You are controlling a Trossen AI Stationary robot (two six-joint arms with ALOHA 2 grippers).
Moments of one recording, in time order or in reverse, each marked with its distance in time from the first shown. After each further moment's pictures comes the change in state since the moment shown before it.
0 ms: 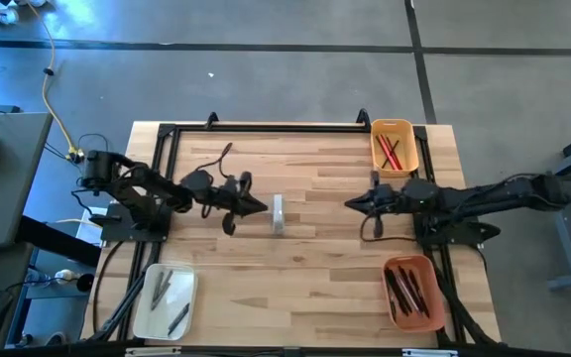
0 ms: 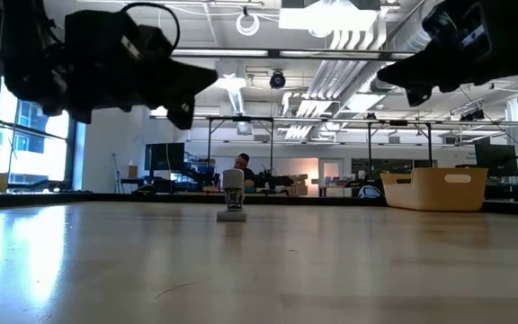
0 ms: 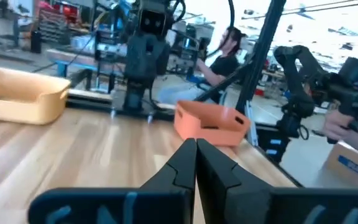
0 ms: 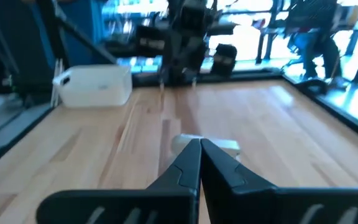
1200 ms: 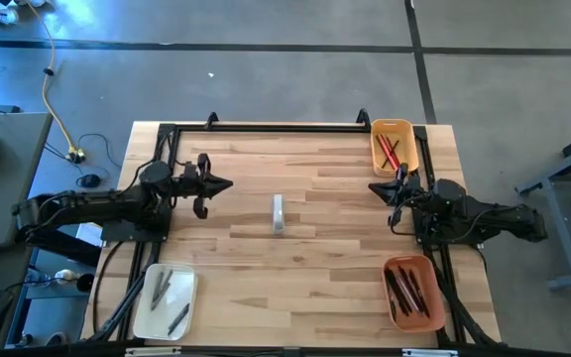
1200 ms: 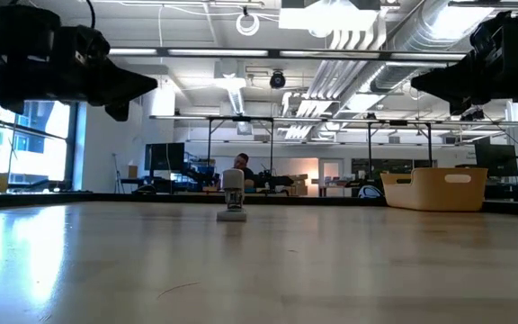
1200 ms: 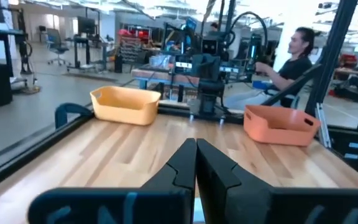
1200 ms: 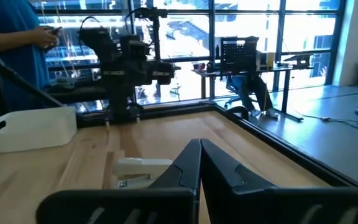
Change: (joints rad) left arm 0.322 -0.795 -0.283 -0.515 0.012 0.110; right arm -0.143 -0.775 -0.203 -0.367 0.107 -0.003
